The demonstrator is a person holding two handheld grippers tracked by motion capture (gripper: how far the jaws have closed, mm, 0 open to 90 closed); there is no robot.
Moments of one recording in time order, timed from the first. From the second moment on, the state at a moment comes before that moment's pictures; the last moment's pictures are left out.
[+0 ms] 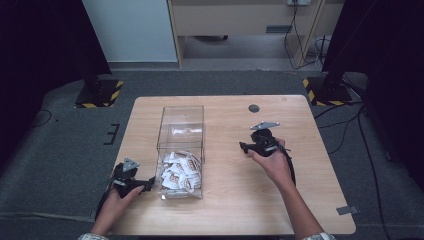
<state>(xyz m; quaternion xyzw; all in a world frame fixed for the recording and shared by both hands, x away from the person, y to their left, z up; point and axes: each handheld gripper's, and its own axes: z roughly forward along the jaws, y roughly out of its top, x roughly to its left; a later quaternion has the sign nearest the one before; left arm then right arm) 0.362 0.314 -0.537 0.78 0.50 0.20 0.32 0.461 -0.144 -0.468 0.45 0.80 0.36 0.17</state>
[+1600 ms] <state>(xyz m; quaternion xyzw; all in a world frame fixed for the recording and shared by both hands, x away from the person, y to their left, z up) 0.362 0.314 -0.537 0.78 0.50 0.20 0.32 0.420 -0.164 -0.438 0.45 0.79 0.38 0.19</state>
